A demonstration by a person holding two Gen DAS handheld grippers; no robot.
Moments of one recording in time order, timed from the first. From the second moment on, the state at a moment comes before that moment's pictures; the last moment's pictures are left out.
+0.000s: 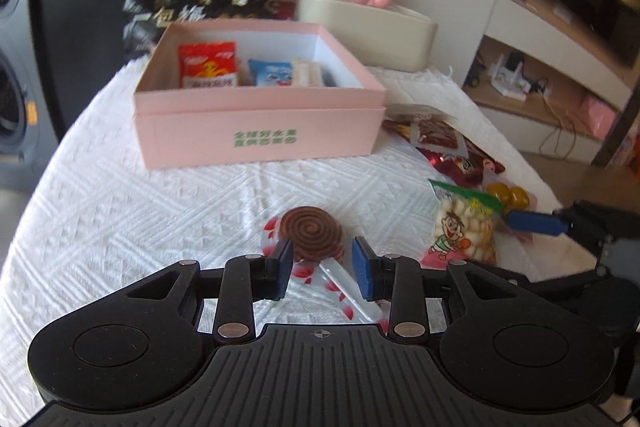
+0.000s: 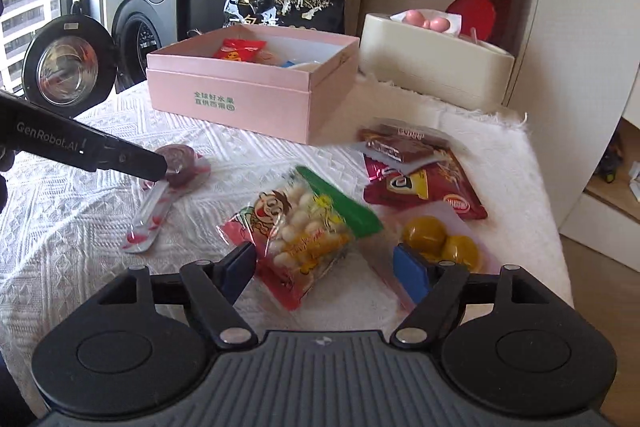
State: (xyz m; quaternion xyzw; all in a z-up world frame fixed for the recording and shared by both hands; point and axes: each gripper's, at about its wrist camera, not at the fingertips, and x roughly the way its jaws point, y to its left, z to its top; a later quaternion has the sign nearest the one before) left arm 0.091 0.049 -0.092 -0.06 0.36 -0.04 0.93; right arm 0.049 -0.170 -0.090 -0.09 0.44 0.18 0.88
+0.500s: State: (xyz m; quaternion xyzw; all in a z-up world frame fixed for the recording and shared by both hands) left arm 0.076 0.043 -0.100 0.04 0.36 0.00 0.93; right arm 0.054 -0.171 -0.095 -0.07 0.45 0.17 0.87
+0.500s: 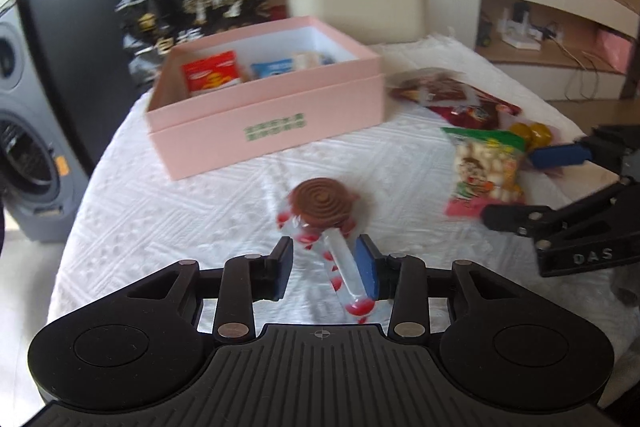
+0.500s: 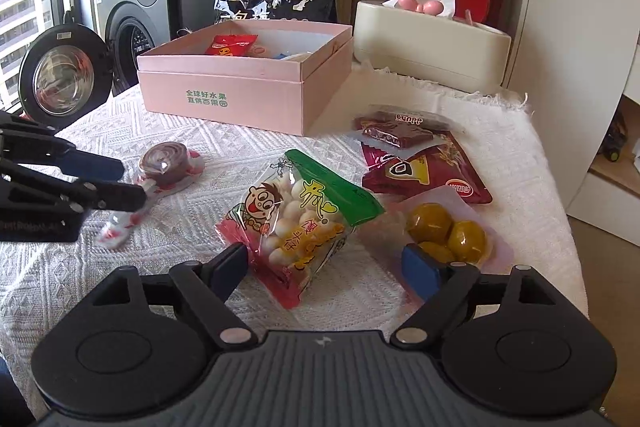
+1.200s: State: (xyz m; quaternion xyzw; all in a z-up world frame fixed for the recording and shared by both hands) left arm 0.126 0.046 -0.093 -0.01 0.37 0.00 0.93; right arm 0.056 -0.173 -0.097 -0.05 0.46 0.18 0.87
